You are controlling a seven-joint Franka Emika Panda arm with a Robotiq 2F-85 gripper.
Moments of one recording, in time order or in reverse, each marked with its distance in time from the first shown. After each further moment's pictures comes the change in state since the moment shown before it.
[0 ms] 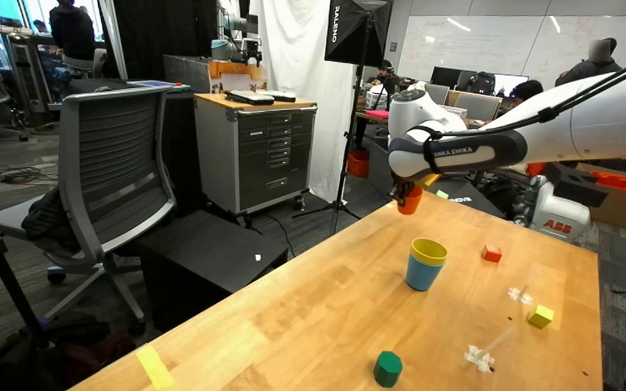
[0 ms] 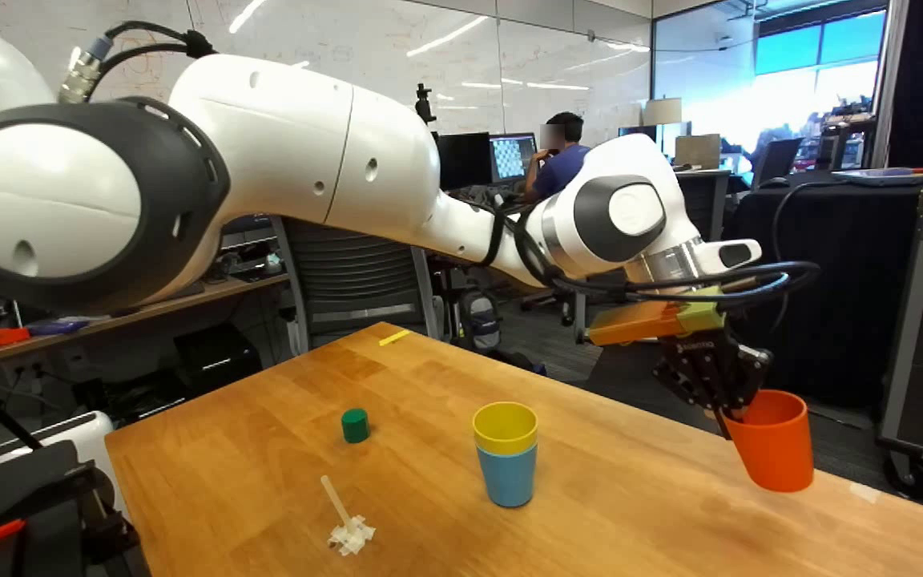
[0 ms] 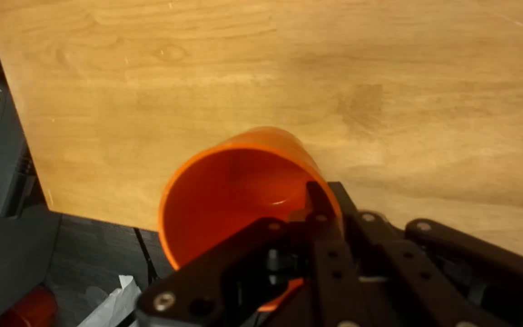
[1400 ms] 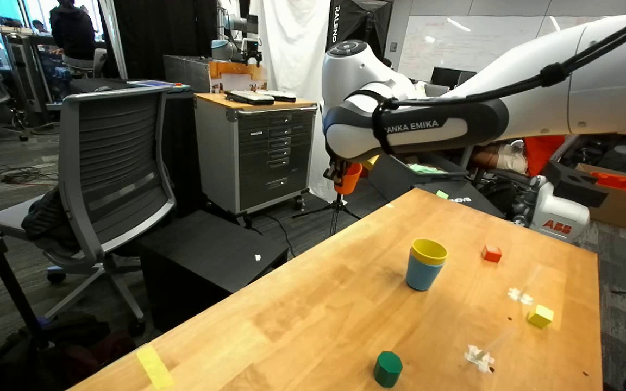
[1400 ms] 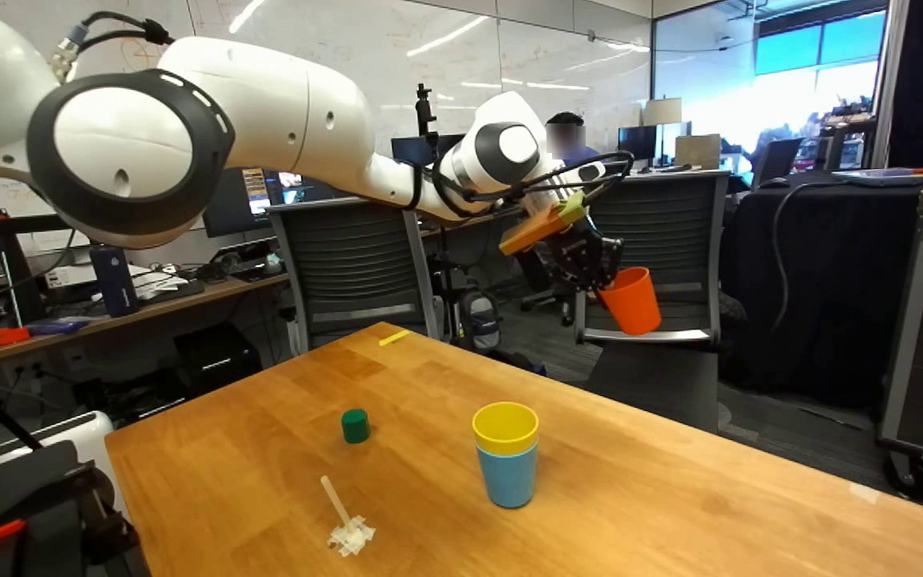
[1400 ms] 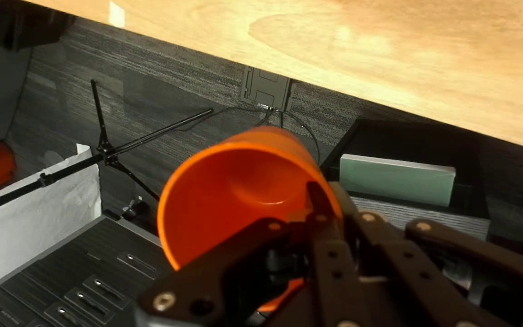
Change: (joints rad) arm 0.259 -0.088 -0.005 0.006 -0.021 -0.001 -0.018
